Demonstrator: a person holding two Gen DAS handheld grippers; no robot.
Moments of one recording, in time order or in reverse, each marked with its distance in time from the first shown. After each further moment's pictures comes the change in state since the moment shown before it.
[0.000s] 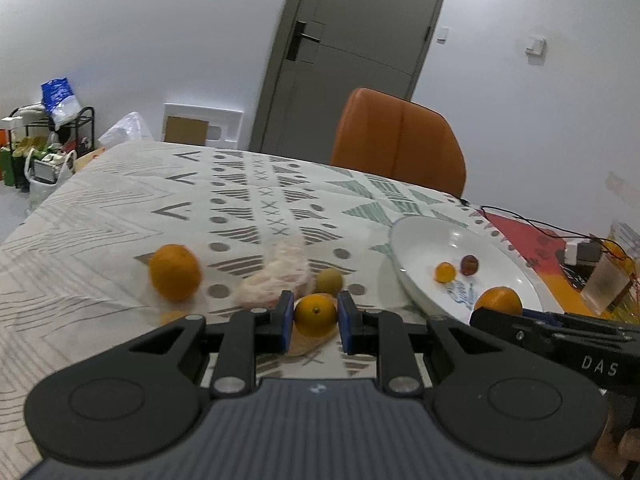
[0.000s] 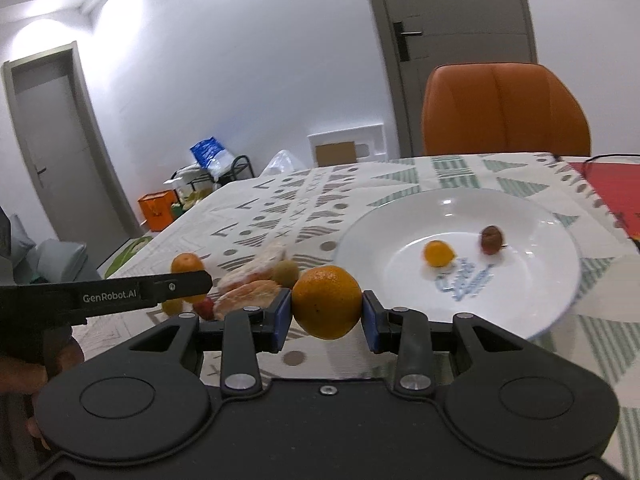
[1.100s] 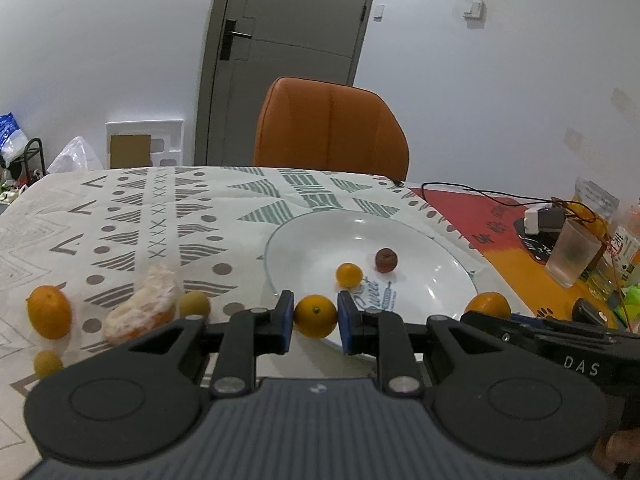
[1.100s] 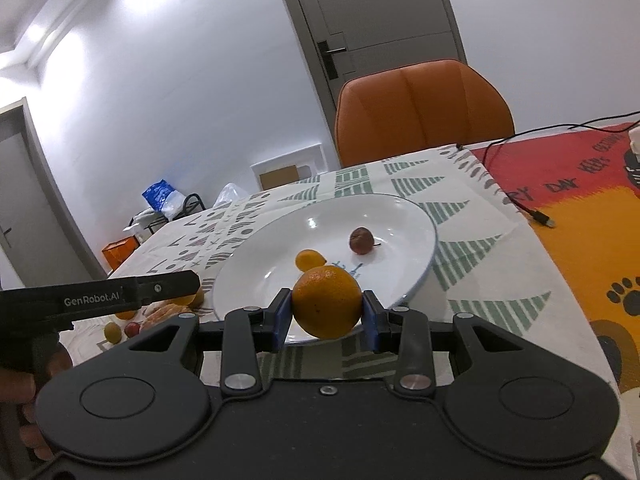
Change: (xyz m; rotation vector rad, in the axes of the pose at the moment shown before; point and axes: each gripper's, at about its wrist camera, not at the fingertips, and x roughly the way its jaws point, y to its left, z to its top) left arm 0.035 -0.091 0.007 0.138 0.023 -0.086; right arm -0.036 -0.085 -0.013 0.152 -0.071 -0.102
